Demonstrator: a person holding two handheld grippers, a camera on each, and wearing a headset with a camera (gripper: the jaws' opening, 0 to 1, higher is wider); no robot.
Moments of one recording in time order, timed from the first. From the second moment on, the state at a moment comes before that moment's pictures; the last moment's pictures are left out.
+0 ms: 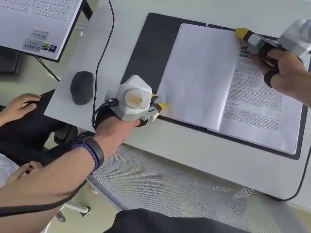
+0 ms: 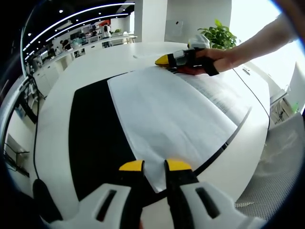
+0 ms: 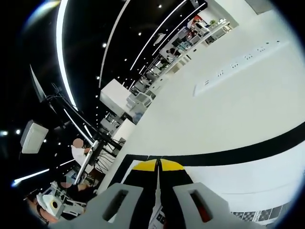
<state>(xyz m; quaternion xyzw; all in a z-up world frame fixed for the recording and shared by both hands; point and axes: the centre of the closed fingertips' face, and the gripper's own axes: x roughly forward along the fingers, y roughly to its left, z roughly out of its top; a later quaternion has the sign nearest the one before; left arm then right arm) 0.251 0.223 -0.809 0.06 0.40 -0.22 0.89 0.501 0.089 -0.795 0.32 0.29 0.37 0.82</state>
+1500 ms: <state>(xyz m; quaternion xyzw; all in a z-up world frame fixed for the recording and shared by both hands) 0.251 0.222 -0.808 0.05 0.39 -0.22 0.89 0.244 0.104 -0.788 0.23 0.36 0.58 0.69</state>
